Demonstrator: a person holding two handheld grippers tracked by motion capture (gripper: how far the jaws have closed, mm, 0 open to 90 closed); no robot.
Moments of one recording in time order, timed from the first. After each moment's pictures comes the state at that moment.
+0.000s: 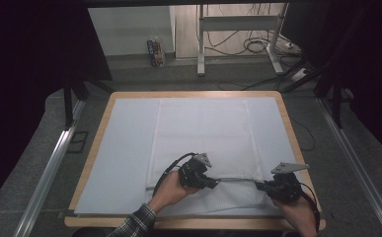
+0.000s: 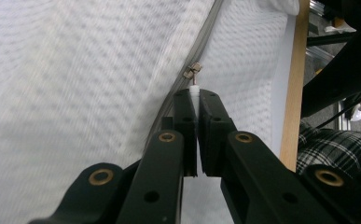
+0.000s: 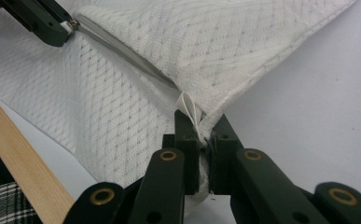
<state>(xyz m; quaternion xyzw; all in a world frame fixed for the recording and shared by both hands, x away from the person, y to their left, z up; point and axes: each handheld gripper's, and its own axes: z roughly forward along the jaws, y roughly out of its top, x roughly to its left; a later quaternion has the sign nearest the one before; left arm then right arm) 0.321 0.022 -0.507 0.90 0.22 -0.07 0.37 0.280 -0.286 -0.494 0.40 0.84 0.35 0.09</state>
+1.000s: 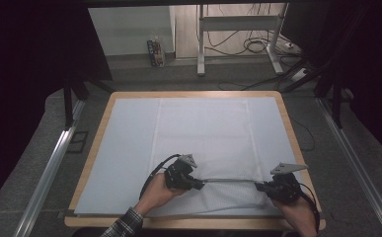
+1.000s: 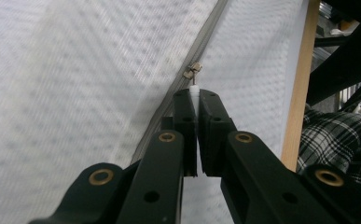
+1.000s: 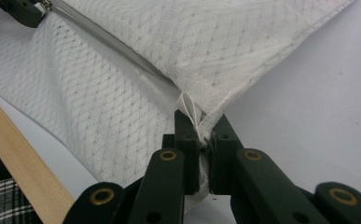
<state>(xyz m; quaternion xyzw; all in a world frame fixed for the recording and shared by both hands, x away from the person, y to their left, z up) 0.316 0.060 -0.514 0.90 0.25 -0.08 0.36 0.280 -0.285 -0.497 0.40 0.85 0.35 0.09</state>
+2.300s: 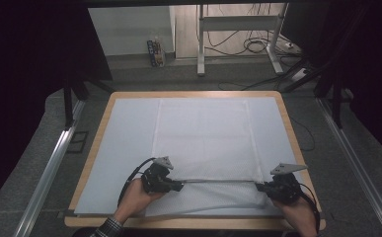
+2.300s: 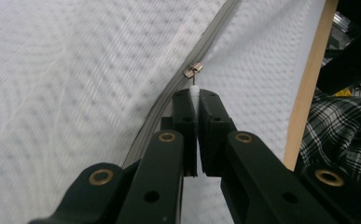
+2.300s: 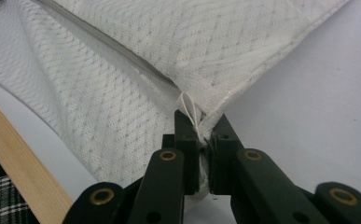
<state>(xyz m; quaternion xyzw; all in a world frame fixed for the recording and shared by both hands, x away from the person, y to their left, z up) 0.299 0.123 -0.518 0.88 0.30 -0.07 0.36 0.281 -0.286 -0.498 0.40 0.85 0.34 0.09</state>
